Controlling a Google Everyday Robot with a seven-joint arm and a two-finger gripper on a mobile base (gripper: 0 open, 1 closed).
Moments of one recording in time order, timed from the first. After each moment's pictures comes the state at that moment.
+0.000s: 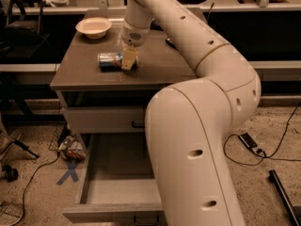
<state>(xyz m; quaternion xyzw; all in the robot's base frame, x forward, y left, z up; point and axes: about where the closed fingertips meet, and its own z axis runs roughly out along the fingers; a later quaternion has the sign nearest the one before) 0.738 0.068 0.824 -0.71 0.69 0.08 0.14</state>
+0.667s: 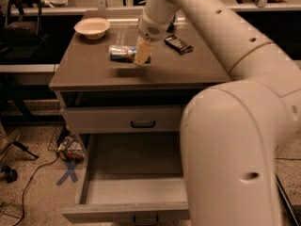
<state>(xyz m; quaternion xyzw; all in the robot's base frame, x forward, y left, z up) 0.720 0.027 0.858 -0.68 0.70 0.10 0.19</state>
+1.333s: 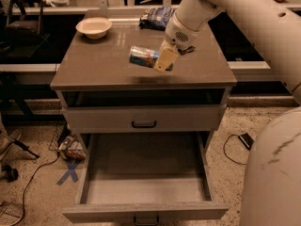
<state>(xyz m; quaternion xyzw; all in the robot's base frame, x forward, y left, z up) 0.668 -0.048 0.873 -0.62 0.75 0.11 0.22</state>
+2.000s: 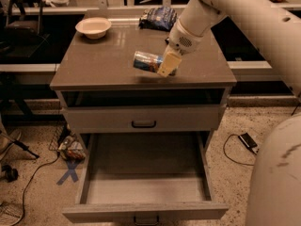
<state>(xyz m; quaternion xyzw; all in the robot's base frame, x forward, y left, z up) 0.660 -0.056 0.861 -0.61 0.76 0.12 0.21</state>
